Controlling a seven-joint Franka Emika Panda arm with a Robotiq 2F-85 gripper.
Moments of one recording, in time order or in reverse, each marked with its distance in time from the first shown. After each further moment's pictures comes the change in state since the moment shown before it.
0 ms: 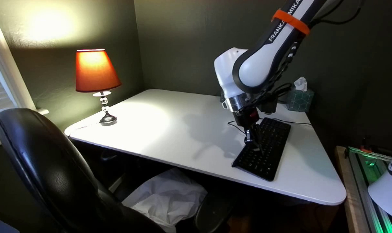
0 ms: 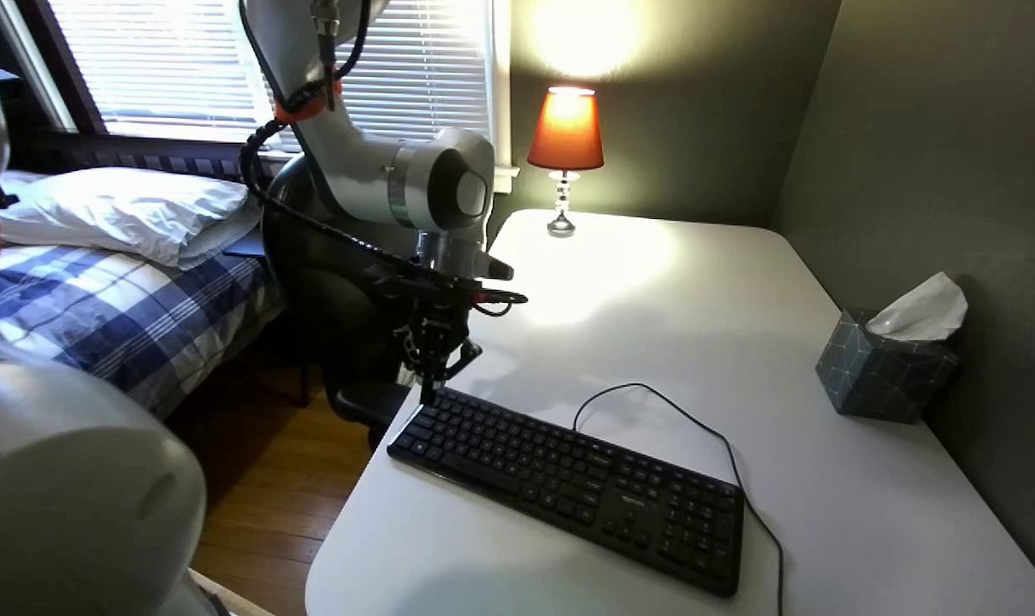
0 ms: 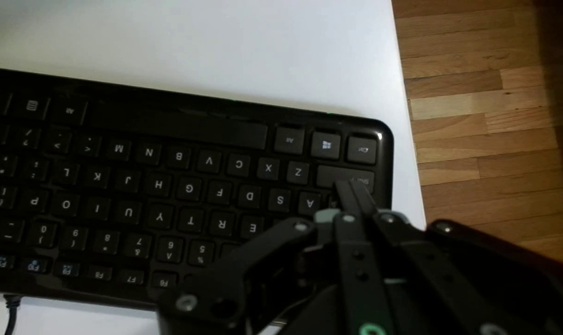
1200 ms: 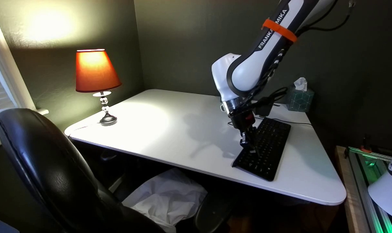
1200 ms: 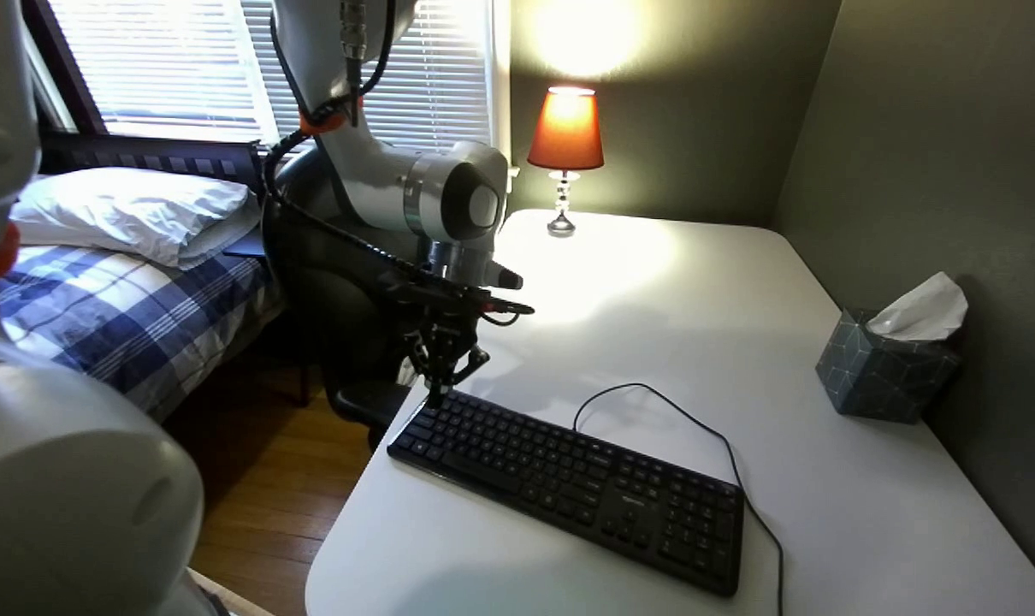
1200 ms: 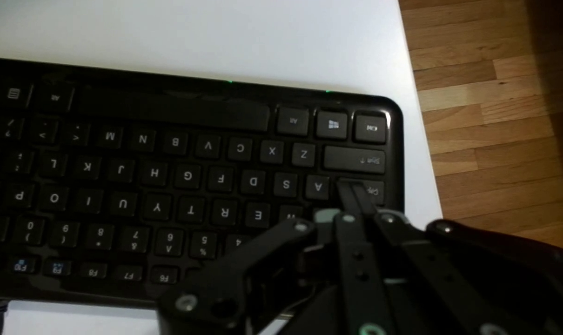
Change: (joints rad) arm -0.014 0.069 -0.007 0.050 0.022 0.008 0.001
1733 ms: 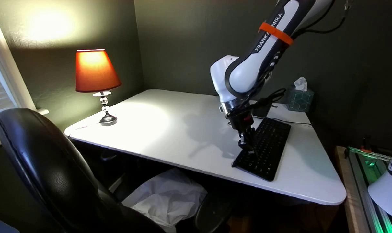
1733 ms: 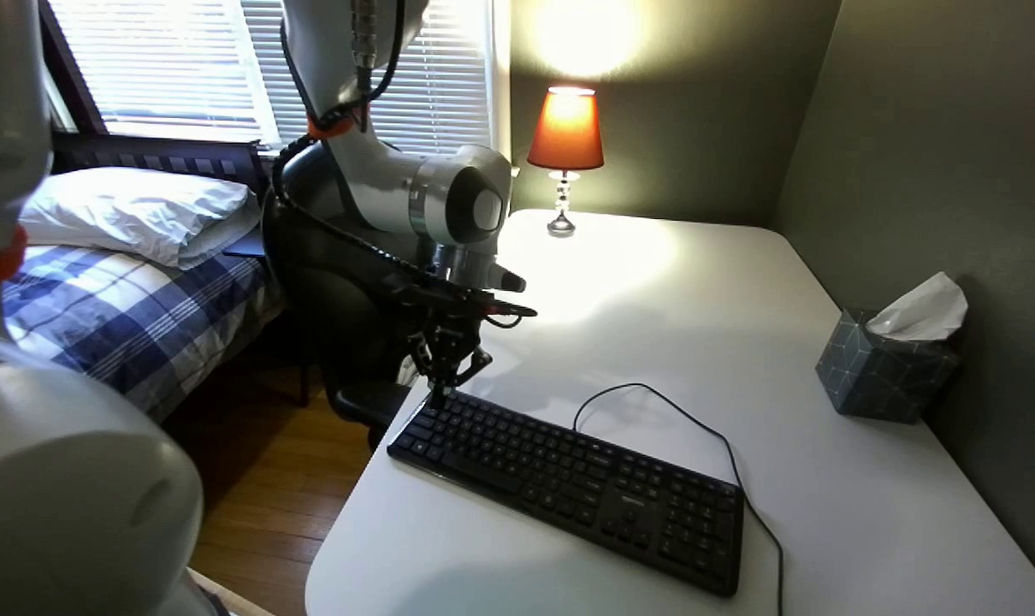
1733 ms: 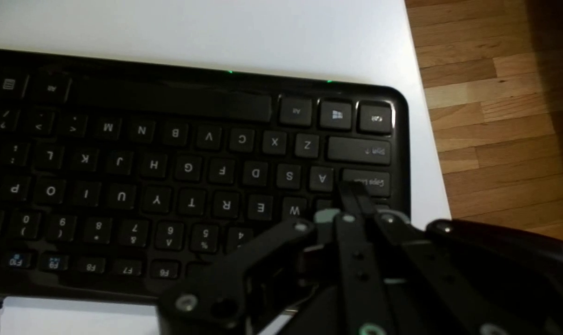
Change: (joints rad) arm -0.004 0.026 0.000 0.021 0.000 0.000 0.000
